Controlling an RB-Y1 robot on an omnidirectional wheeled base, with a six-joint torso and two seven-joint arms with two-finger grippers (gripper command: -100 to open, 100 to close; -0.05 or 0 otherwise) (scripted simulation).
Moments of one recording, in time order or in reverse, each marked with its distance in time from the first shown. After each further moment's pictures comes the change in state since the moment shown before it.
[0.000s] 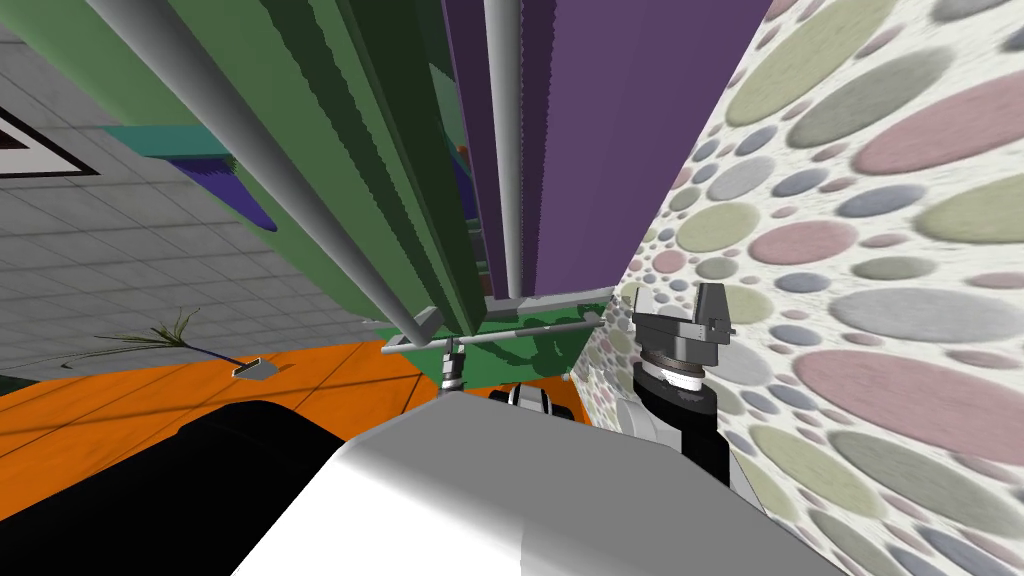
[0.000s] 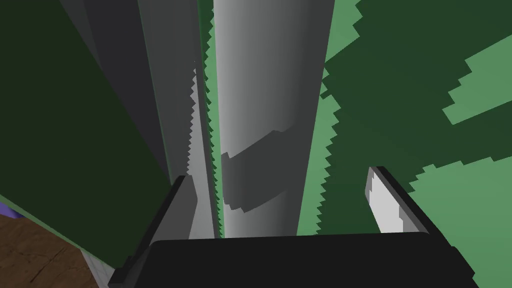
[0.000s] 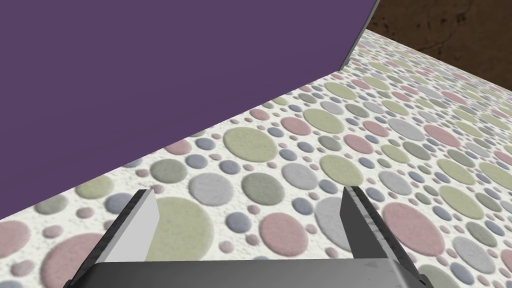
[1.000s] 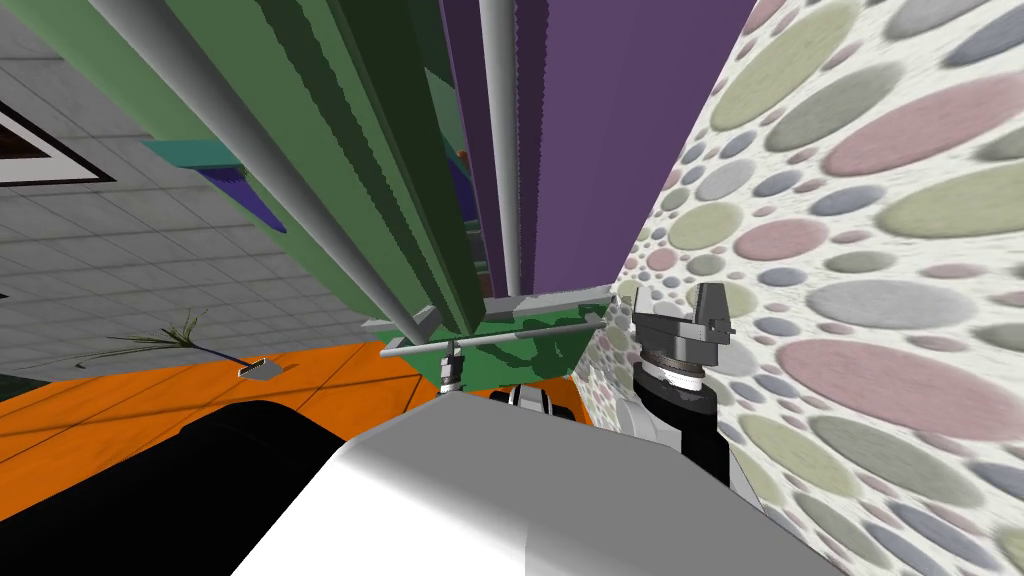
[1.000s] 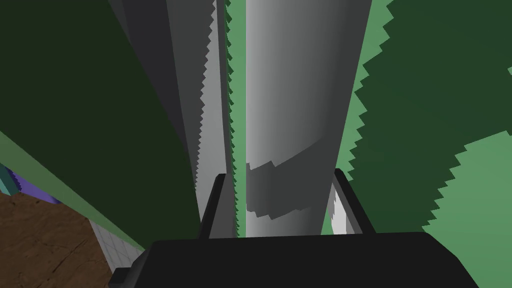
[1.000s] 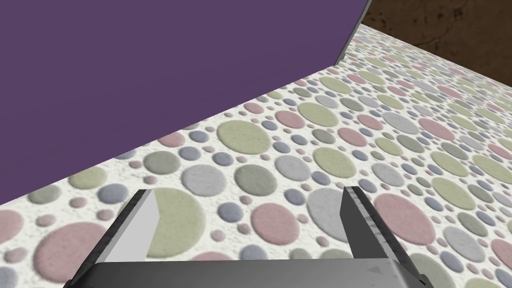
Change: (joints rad) left arm 0.017 -0.005 -0.004 0.009 -0.004 -0.073 0.001; right arm 0.000 0.000 0.000 0.000 0.000 0.000 0.000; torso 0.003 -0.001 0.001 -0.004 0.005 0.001
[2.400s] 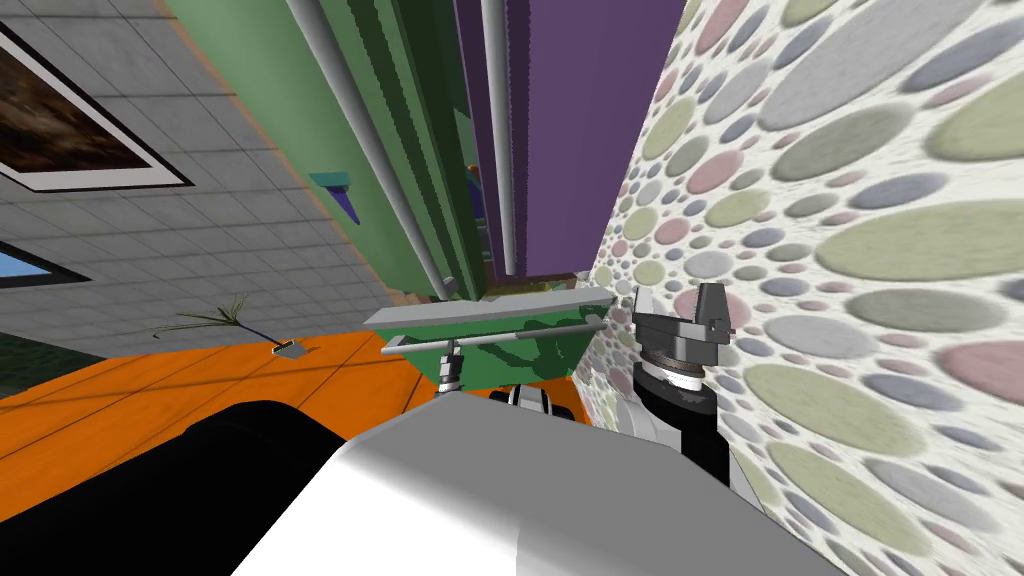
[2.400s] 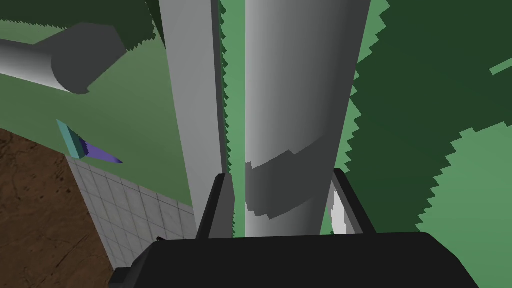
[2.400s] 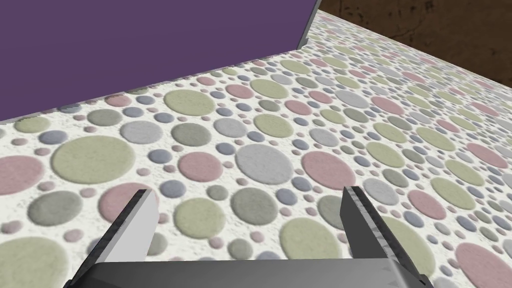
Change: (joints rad) left arm 0.047 0.009 -0.015 -0.089 -0.007 0.093 0.014; right arm 0.000 0.000 0.000 0.000 0.000 0.000 0.000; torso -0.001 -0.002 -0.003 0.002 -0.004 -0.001
